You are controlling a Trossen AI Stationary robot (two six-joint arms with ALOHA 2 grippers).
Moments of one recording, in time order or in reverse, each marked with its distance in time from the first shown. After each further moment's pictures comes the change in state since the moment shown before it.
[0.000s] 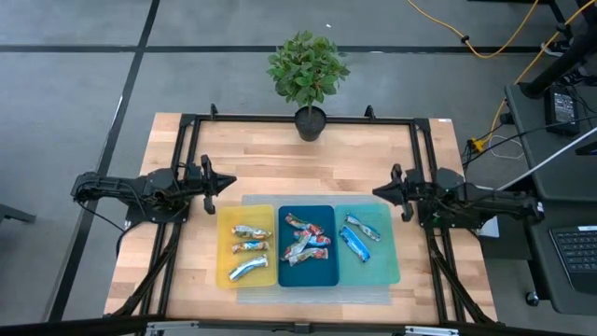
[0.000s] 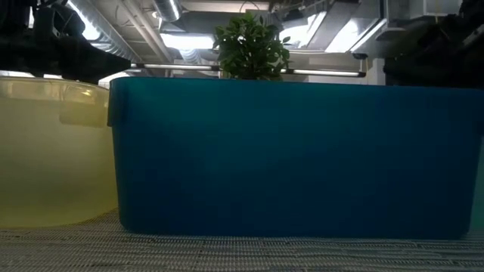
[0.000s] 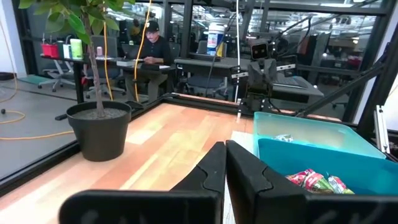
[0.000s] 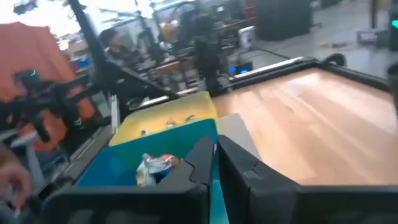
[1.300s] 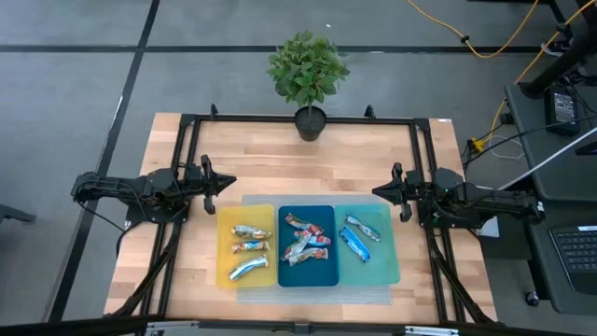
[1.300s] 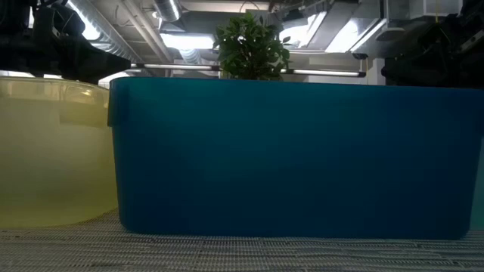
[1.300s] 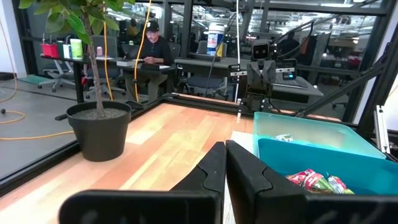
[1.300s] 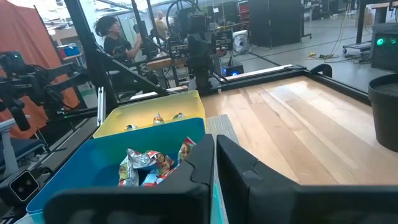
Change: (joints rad) left arm 0.000 0.000 0.000 0.000 0.000 0.000; right arm 0.003 0.009 0.000 -0.002 0.022 -0.101
